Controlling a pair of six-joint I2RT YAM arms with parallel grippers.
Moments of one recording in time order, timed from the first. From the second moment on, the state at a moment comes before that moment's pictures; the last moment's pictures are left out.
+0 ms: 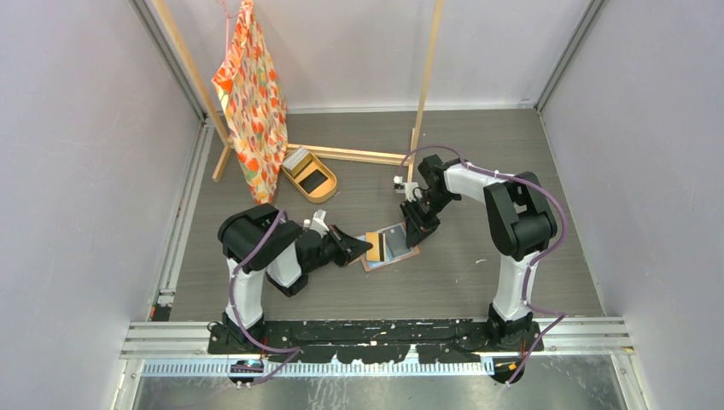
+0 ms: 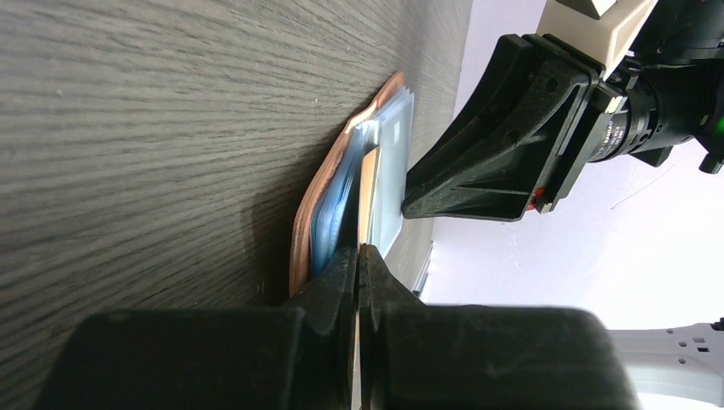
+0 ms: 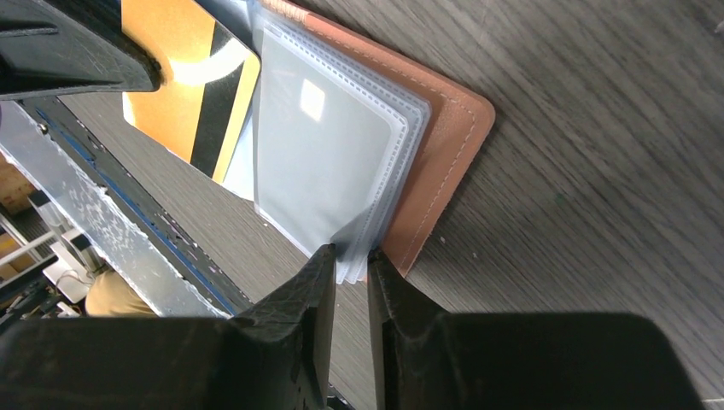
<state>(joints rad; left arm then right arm) -0.68 1.98 0.29 1.40 0.22 -1.40 0.37 1.95 1.24 -0.84 -0.62 -0.19</state>
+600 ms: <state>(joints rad) -0.70 2.00 0.34 1.39 0.18 -1.41 0.37 1.95 1.24 -0.86 -0.60 -0.19</state>
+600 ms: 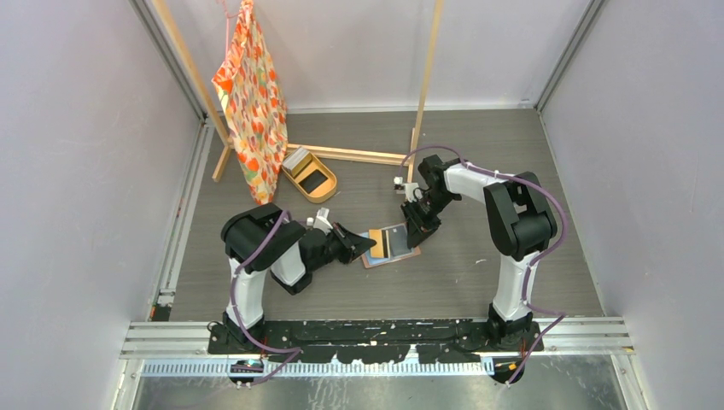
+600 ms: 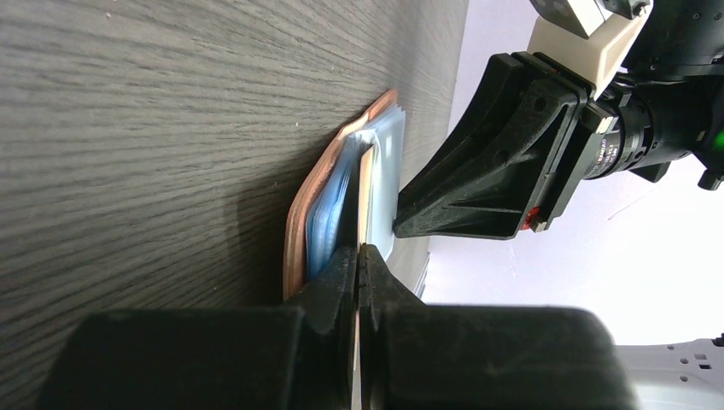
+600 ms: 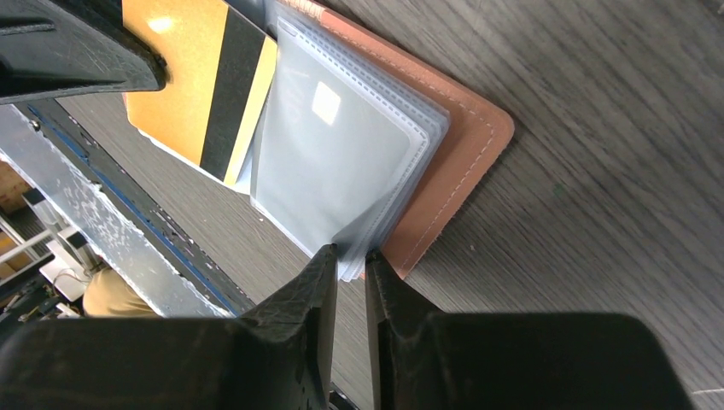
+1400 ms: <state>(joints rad) -0.73 1.89 0.30 1.26 0.16 -1.45 0.38 1.95 1.25 -0.86 -0.60 -0.20</state>
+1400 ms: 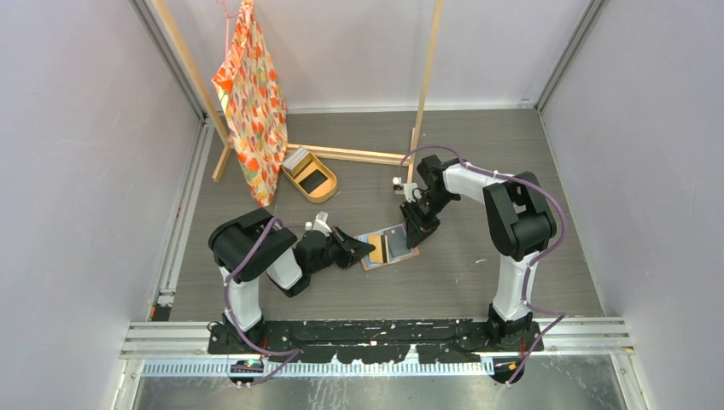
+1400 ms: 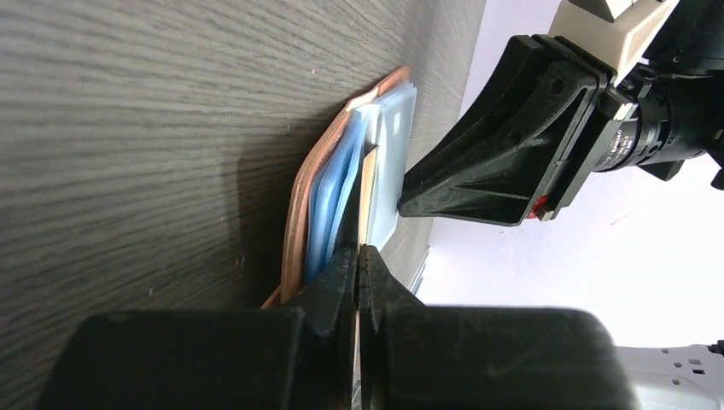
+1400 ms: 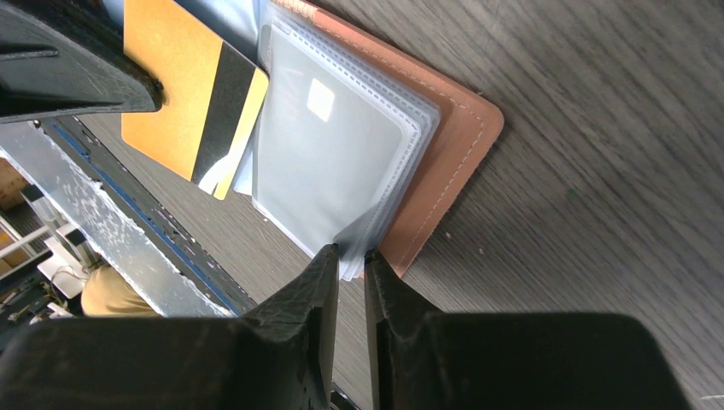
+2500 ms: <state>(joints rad) -0.73 1.91 0.32 1.25 0.18 -1.44 0.39 1.95 1.25 -0.86 -0.61 -0.20</state>
